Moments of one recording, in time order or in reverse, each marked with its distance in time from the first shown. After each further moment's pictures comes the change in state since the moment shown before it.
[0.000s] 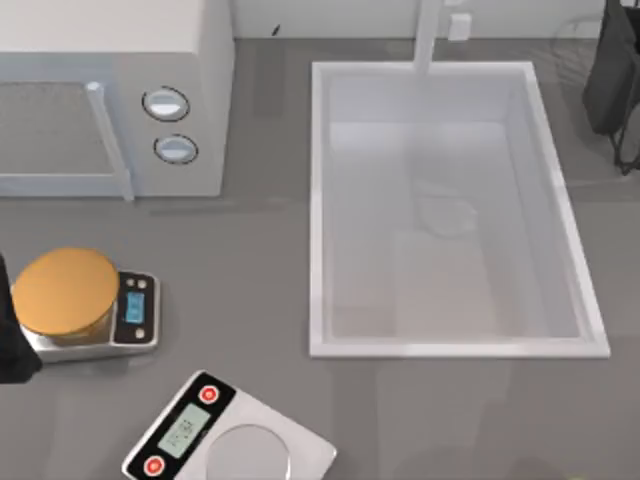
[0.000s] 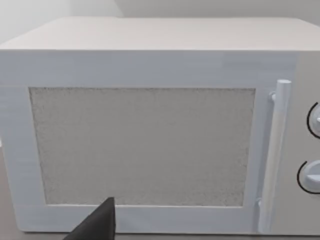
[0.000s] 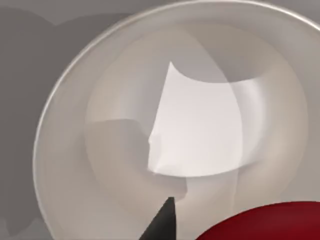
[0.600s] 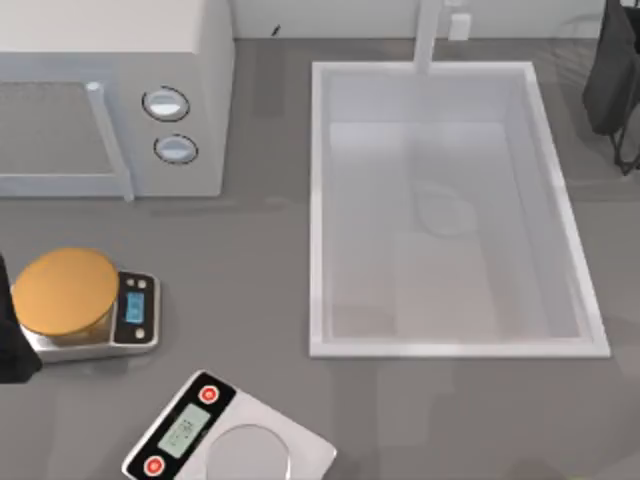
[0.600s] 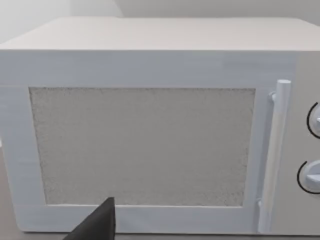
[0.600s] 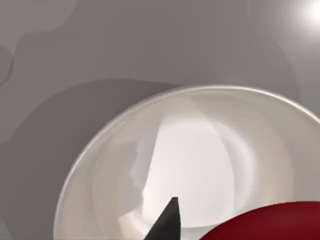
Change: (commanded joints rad) left arm 0.000 0.000 0.000 0.000 0.000 0.000; right arm 0.082 -0.006 0.010 0.079 0.035 0.026
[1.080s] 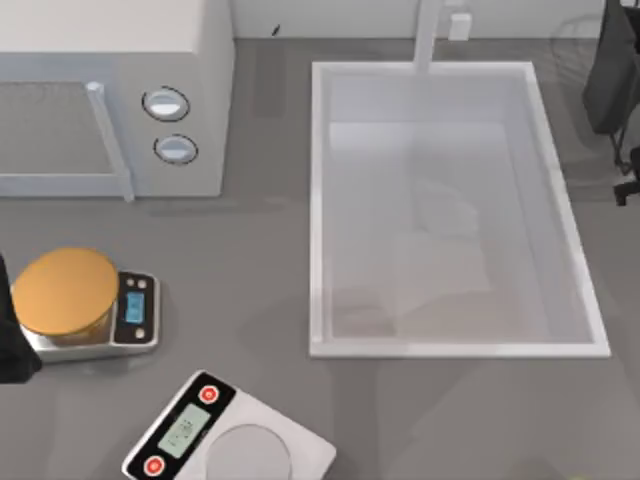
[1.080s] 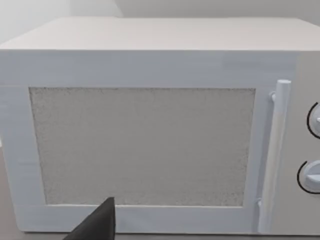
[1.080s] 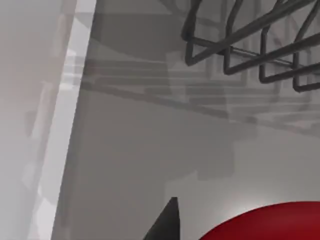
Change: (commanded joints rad) left arm 0.000 0.000 0.000 0.000 0.000 0.000; right arm 0.378 0.049 -0.084 0.622 0.200 0.120
